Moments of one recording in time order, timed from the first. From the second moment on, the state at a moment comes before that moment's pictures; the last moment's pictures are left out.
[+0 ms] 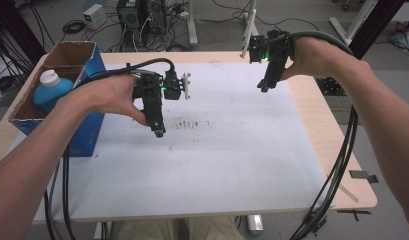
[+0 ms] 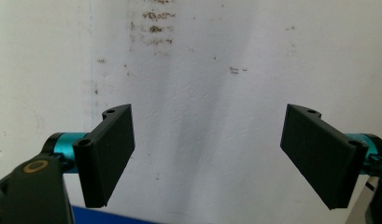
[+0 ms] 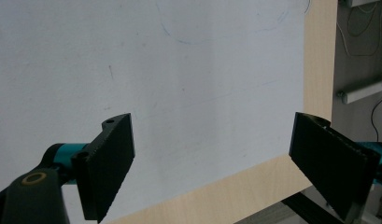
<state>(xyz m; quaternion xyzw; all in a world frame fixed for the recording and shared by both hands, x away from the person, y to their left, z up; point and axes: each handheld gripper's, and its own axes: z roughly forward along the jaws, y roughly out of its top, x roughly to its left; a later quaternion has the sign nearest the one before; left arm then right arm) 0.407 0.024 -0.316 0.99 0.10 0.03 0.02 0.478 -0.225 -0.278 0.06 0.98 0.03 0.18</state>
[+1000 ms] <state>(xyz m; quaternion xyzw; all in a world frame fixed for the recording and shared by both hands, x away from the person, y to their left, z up) 0.406 0.028 -0.315 0.99 0.10 0.04 0.03 0.477 -0.223 -0.280 0.06 0.98 0.02 0.18</state>
